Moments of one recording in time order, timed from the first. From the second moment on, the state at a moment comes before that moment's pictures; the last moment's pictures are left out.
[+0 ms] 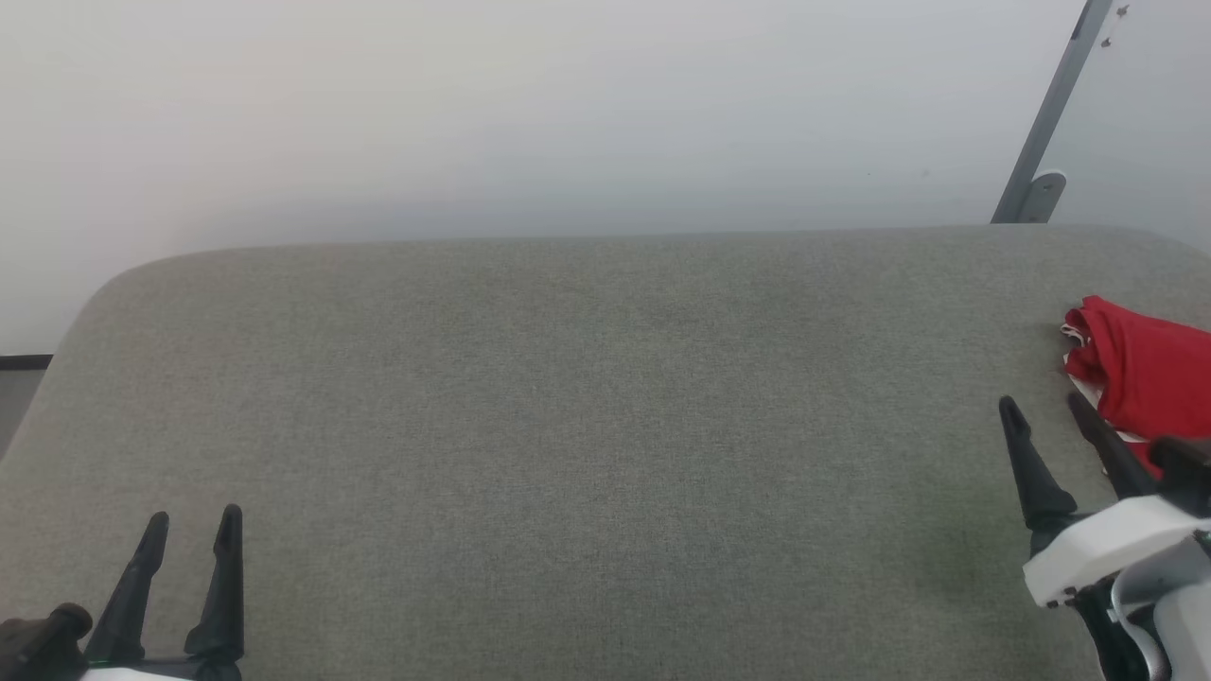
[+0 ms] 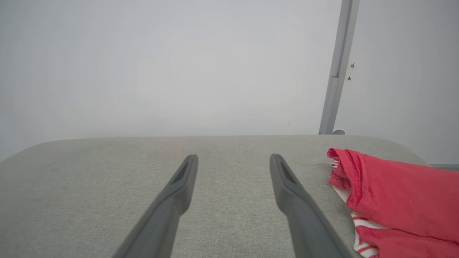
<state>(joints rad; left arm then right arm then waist) 0.14 0.34 0.08 0.08 -0.54 -0.12 -0.26 -0.21 -0.37 0.13 0.42 0.51 0.13 -0.24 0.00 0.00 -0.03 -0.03</state>
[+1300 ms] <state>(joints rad) 0.17 0.28 0.06 0.11 -0.56 -0.13 -0.26 -0.03 -0.24 -0.01 0.28 0.42 0.13 -0.14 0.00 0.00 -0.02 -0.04</state>
